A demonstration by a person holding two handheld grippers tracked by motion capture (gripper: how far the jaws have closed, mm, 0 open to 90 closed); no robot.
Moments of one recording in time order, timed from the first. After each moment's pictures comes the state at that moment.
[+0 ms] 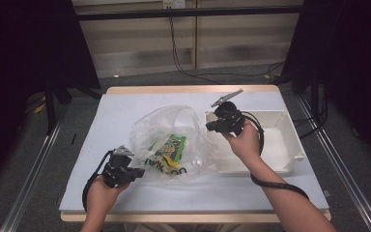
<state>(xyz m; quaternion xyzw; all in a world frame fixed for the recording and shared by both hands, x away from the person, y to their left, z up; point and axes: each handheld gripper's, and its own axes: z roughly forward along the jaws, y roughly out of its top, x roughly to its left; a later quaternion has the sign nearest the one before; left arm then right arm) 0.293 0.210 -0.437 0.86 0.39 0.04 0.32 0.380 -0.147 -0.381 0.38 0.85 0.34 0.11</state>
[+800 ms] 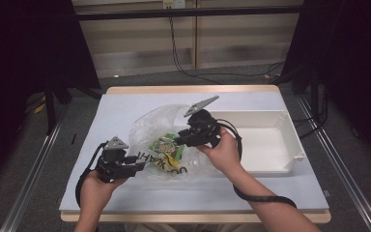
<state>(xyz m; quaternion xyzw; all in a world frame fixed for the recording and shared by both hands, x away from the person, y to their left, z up) 0.290 0.211 -0.401 0.85 0.39 0.09 0.35 0.339 -0.073 -0.358 0.30 0.86 0.41 0.04</state>
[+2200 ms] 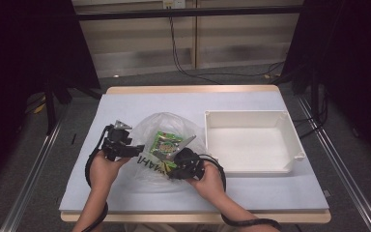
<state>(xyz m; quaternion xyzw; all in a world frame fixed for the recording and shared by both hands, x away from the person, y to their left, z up) 0.359 0.207 -0.421 0.83 0.44 0.14 0.31 0.309 -0.033 -0.466 0.27 0.89 0.36 -0.02</state>
